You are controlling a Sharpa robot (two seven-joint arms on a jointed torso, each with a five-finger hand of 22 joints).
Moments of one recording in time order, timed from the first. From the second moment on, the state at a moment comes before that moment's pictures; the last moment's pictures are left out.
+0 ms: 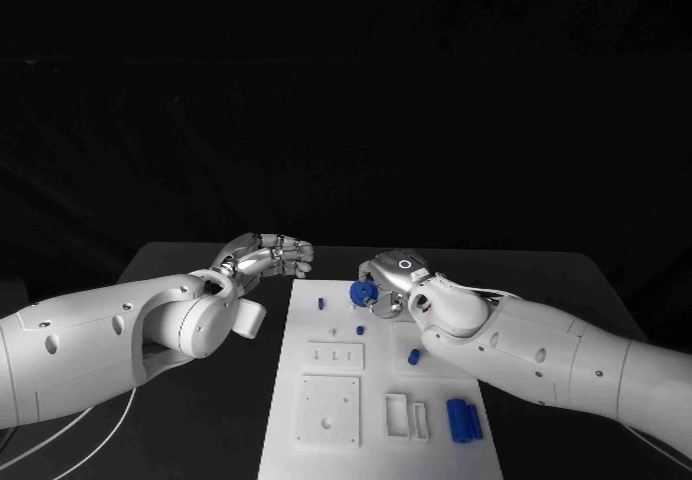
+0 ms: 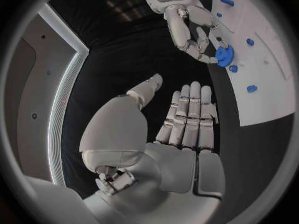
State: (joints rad) left arm 1.40 -0.87 -0.17 1.51 -0.06 -0.35 0.29; left_hand 1.14 -0.13 0.49 -0.17 0.06 0.78 0.19 0.35 0.41 1.12 0.15 0.08 0.08 0.92 0.13 0.41 0.49 0.06 0.78 0.03 0.31 1.31; right arm 1.25 -0.42 -0.08 1.14 -1.91 -0.44 -0.24; right_hand 1.09 -0.26 0.78 -0.10 0.06 0.93 0.08 0.36 0.40 1.25 -0.01 1.26 1.31 1.30 -0.11 1.34 0.87 0.20 1.31 -0.08 1.05 1.31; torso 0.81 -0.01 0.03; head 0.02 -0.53
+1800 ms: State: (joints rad) left arm 1.40 -0.85 -0.17 1.50 -0.06 -0.35 0.29; left_hand 1.14 -0.13 0.49 -0.17 0.06 0.78 0.19 0.34 0.41 1.12 0.15 0.08 0.08 0.92 0.13 0.40 0.49 0.05 0.78 0.03 0.31 1.31; right arm 1.22 -0.30 -0.12 0.97 -1.91 -0.44 -0.24; right_hand 1.08 -0.29 0.74 -0.09 0.05 0.88 0.14 0.31 0.39 1.19 0.03 1.18 1.26 1.30 -0.09 1.33 0.88 0.20 1.30 -0.07 1.05 1.31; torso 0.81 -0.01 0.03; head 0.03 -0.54
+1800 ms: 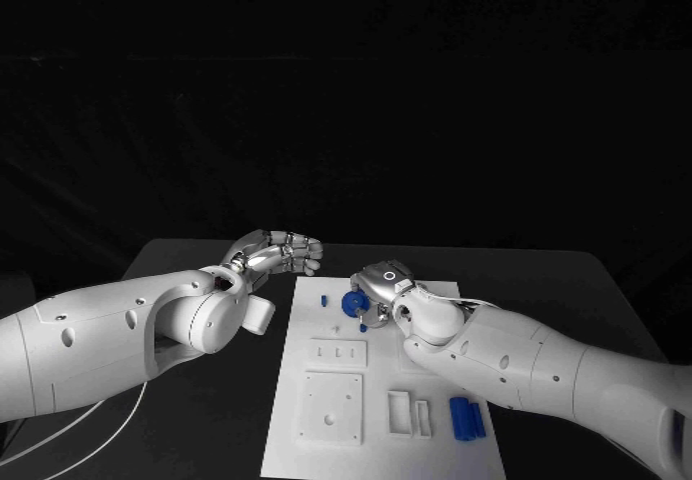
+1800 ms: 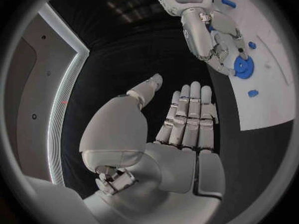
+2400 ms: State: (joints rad) left arm 1.40 -0.85 -0.17 1.49 -0.06 -0.35 0.29; left_hand 1.13 -0.13 0.49 -0.17 0.06 0.78 0.19 0.34 0.41 1.12 0.15 0.07 0.08 0.92 0.13 0.40 0.49 0.05 0.78 0.03 0.31 1.31; right arm 1.22 -0.33 -0.12 1.02 -1.85 -0.45 -0.22; right_hand 1.06 -0.29 0.69 -0.08 0.05 0.87 0.15 0.30 0.39 1.18 0.03 1.18 1.26 1.30 -0.09 1.32 0.88 0.19 1.30 -0.07 1.05 1.31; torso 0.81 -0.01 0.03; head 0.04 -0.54
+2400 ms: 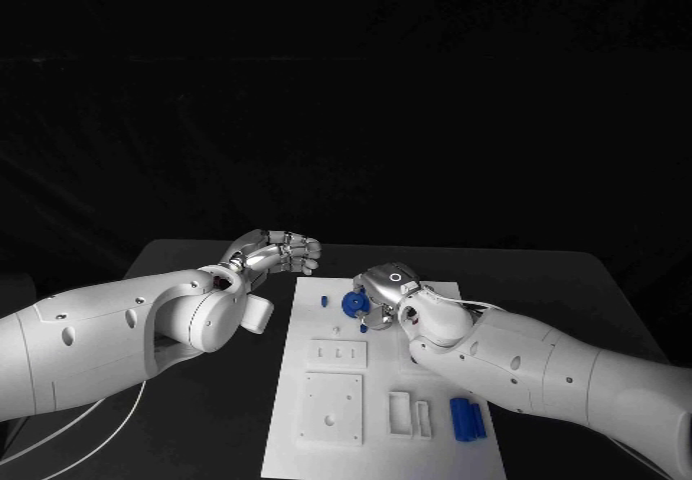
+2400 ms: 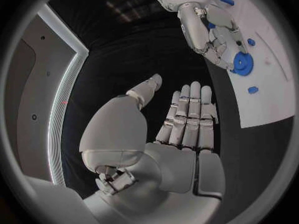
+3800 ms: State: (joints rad) left arm 1.40 -0.86 -0.17 1.50 -0.06 -0.35 0.29; left_hand 1.12 -0.13 0.50 -0.17 0.06 0.78 0.19 0.34 0.41 1.12 0.15 0.07 0.07 0.92 0.13 0.40 0.50 0.06 0.78 0.03 0.32 1.31; right arm 1.21 -0.48 -0.04 1.18 -1.74 -0.46 -0.21; right_hand 0.99 -0.29 0.69 0.03 0.05 0.87 0.14 0.31 0.40 1.18 0.03 1.19 1.26 1.30 -0.09 1.32 0.90 0.18 1.30 -0.09 1.05 1.31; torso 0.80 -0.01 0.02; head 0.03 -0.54
